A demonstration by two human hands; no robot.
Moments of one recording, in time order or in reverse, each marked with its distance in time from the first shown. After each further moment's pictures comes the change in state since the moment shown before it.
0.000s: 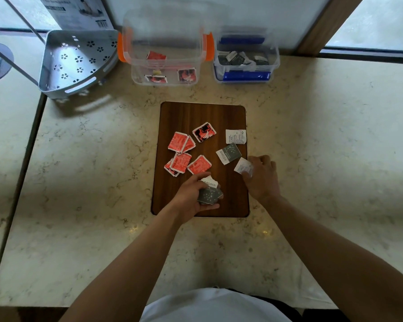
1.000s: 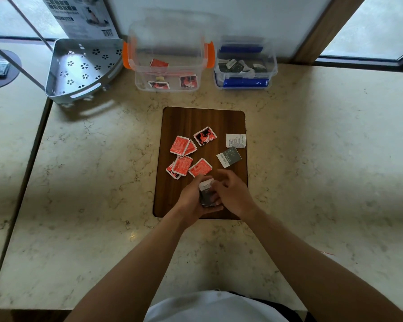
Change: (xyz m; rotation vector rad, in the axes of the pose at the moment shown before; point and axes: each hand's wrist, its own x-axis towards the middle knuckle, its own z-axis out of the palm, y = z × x) left_hand 0.000 -0.010 0.005 -0.083 -0.016 0.029; right_hand -0.053 -0.072 0.000 0.719 -0.332 0.111
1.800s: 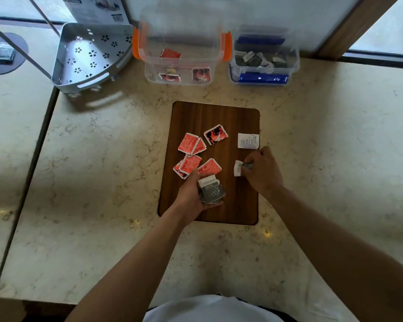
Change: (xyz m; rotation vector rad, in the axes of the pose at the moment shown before) left_hand 0.021 0.013 -0.020 -0.154 0.057 -0.005; right_hand 0.078 0.010 -0.052 -0.675 0.271 -0.227
